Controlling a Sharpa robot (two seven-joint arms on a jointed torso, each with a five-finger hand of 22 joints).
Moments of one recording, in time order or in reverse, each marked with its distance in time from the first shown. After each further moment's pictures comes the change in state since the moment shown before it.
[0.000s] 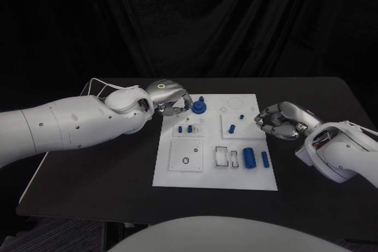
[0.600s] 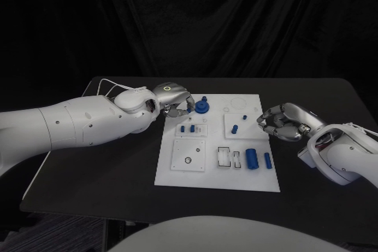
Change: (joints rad) left arm -0.023 0.049 0.000 -0.071 0.000 0.041 -0.013; left_hand -0.004 -0.004 0.000 0.000 -0.002 0.000 0.000 -0.005 -0.004 0.009 0.001 -0.008 -0.002 0.000 0.000 -0.004 -0.005 0.000 -0.004 0.004 -0.005 0.001; right arm 0.000 0.006 0.000 -0.004 0.001 0.004 0.000; right_hand 0.000 0.000 0.000 0.000 0.000 0.000 0.000 0.000 0.001 0.000 0.000 -0.005 0.000 0.000 0.000 0.000 0.000 0.000 0.000 0.000 0.000 0.000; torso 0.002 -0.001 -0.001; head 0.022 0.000
